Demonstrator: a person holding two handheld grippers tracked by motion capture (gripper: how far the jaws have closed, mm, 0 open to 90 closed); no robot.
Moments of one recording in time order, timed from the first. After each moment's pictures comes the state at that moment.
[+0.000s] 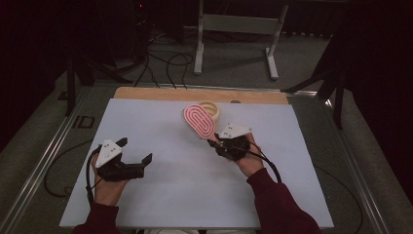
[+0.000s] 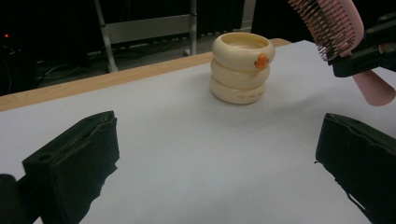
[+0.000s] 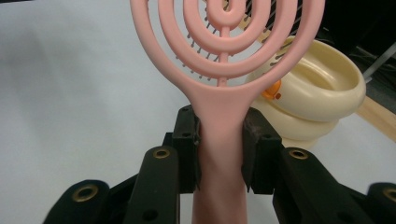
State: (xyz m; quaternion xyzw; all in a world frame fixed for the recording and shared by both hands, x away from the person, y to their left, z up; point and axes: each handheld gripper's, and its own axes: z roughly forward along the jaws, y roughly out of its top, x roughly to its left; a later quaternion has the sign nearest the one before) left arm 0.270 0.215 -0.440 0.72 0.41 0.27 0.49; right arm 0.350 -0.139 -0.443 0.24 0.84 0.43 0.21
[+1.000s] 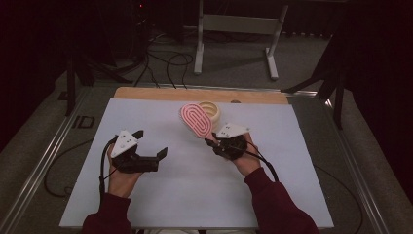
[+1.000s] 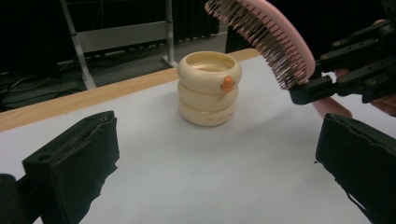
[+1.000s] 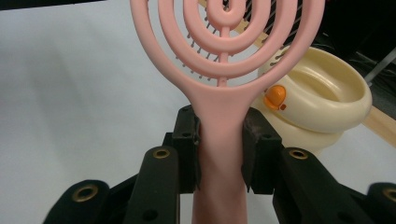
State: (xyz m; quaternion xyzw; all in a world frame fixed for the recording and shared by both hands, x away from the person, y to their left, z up) left arm 0.288 0.178 -0.421 0.73 0.37 0.24 0.52; right arm 0.352 -0.132 -0.444 0.24 0.84 0.44 0.21
